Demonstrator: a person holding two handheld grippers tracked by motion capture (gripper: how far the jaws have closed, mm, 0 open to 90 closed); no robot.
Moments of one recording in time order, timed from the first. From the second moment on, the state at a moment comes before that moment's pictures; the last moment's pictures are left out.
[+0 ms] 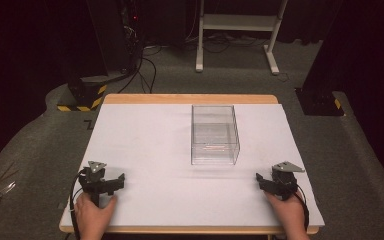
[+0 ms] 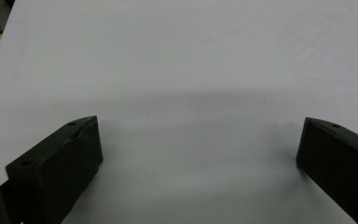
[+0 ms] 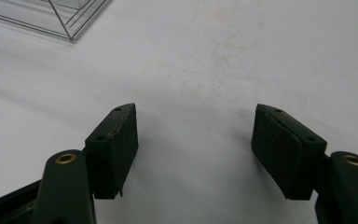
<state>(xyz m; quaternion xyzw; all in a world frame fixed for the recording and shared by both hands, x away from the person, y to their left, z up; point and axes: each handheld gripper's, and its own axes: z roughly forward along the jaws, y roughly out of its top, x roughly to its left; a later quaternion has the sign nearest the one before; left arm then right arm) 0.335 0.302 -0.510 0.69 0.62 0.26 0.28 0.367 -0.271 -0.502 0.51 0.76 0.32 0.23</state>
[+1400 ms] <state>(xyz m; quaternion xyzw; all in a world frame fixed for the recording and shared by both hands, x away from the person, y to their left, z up) 0.335 0.302 -0.510 0.69 0.62 0.26 0.28 0.346 -0.253 -0.483 0.45 0.77 0.39 0.24</state>
